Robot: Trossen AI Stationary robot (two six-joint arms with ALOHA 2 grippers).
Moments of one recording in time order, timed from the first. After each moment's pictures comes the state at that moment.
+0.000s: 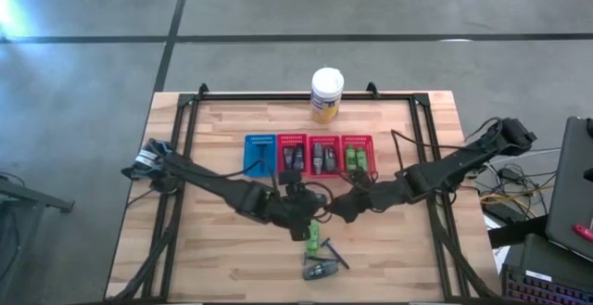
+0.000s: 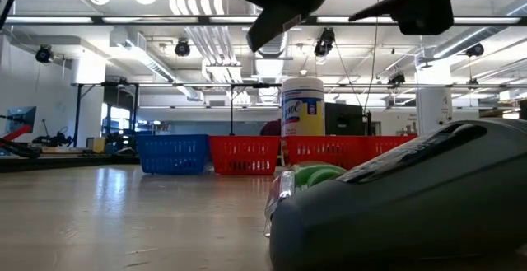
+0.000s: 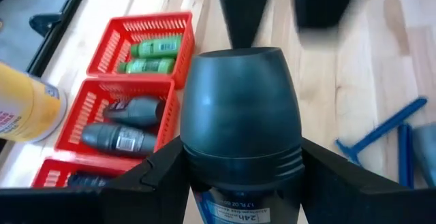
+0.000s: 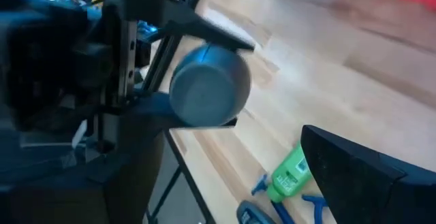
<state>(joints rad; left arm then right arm) -0.36 1.82 1.60 -0.62 -0.53 -0.26 0.41 1.31 0.91 -0.16 0.32 1.35</state>
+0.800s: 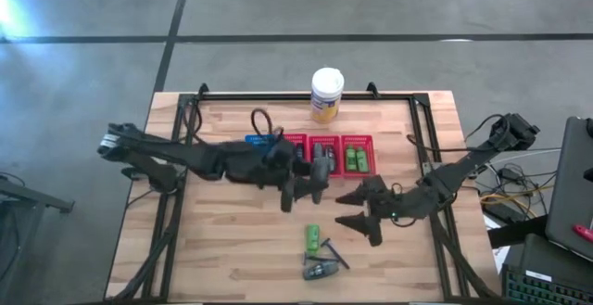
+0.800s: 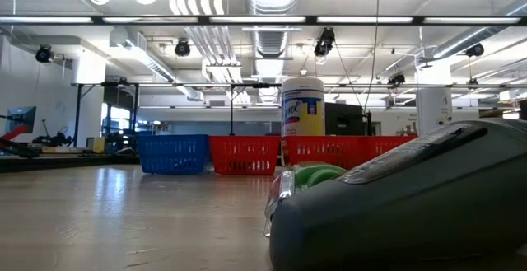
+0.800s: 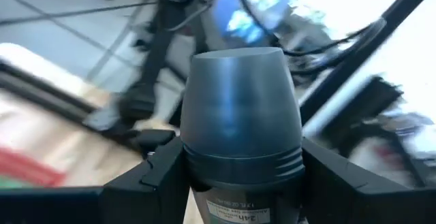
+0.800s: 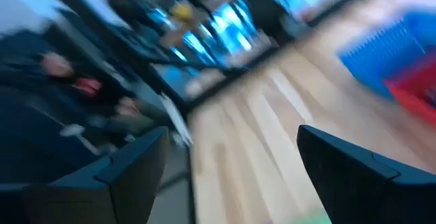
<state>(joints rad) -0.23 1.49 1.45 0.03 -0.19 -0.60 0.58 1.22 0.88 0.12 0.54 0.78</state>
